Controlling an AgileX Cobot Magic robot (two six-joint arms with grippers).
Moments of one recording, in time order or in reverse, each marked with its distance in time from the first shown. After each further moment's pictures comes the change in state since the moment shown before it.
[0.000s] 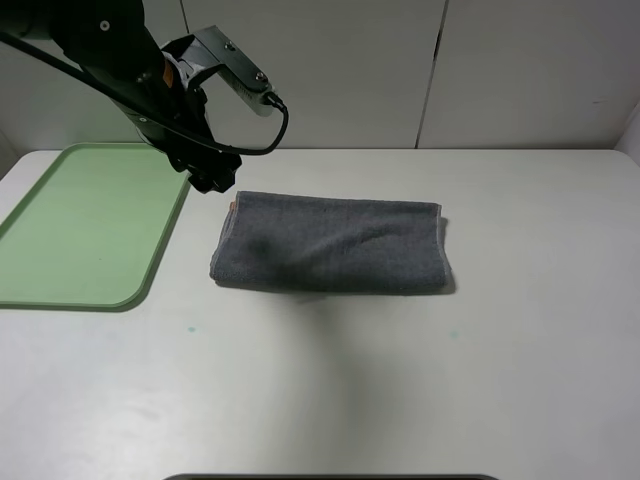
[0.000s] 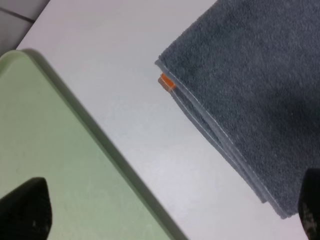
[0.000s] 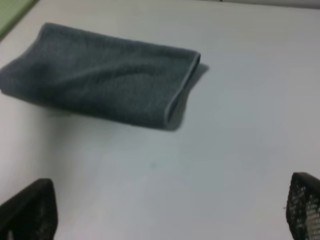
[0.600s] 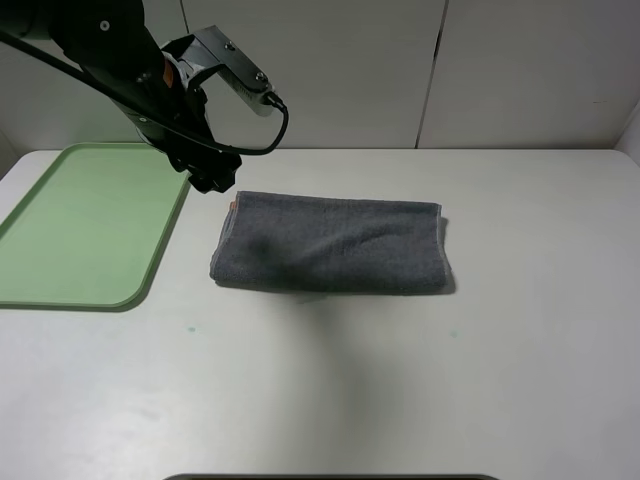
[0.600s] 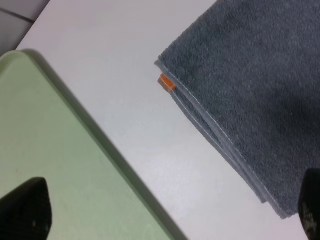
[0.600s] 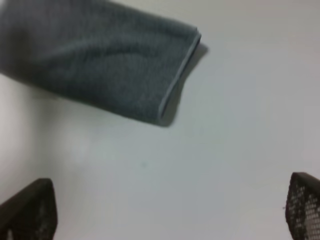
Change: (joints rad) left arm 0.000 0.000 0.000 0.000 0.000 0.000; right arm 0.000 0.498 -0.298 0.006 -0.008 -0.055
